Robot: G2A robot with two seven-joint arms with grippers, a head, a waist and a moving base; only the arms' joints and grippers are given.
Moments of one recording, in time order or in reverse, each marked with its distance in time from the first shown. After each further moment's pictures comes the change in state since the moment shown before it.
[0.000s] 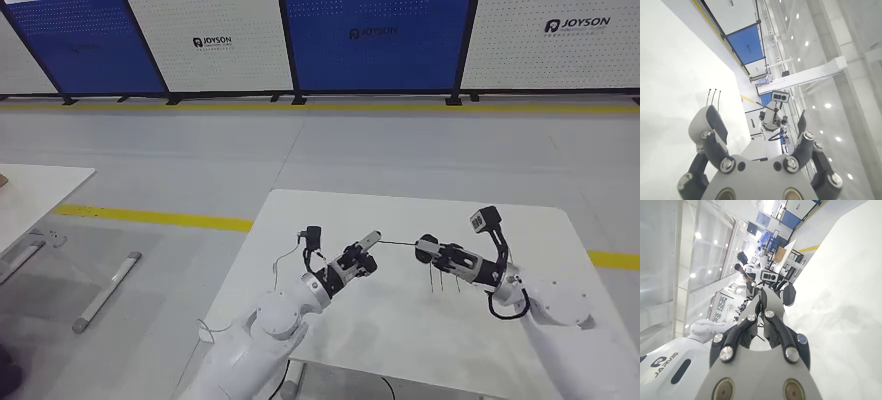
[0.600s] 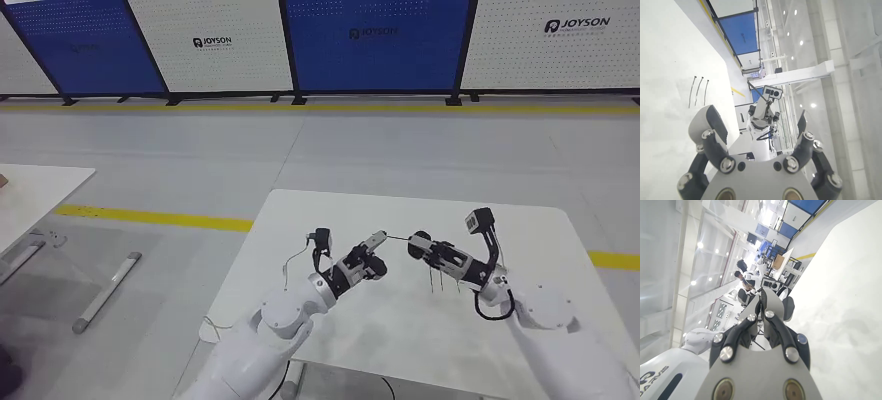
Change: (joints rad) left arm -0.040 -0.013 0.031 0.050 -0.124 0.001 -0.035; right arm -0.016 -0.024 -0.036 -0.014 -0.049 0.000 -0.166
